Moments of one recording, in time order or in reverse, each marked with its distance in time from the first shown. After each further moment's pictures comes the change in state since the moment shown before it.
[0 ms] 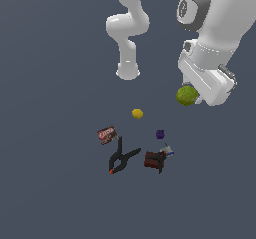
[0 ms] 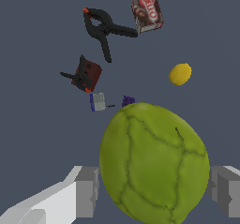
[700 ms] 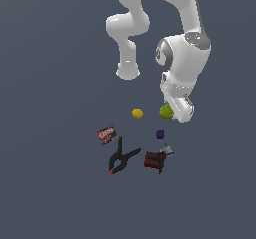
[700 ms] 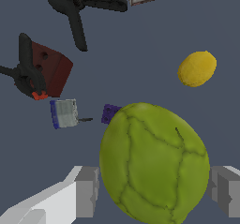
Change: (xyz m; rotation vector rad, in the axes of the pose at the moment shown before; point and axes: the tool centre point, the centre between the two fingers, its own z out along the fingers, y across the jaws) arm 0.023 0.038 0.130 0.005 0.000 0.000
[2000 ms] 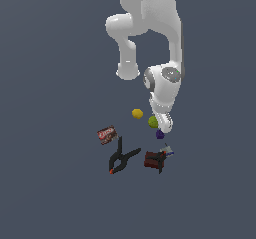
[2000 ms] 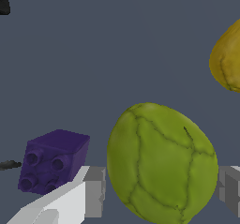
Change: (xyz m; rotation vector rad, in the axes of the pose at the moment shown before) arm 0.023 0.034 0.125 0.006 0.001 0.002
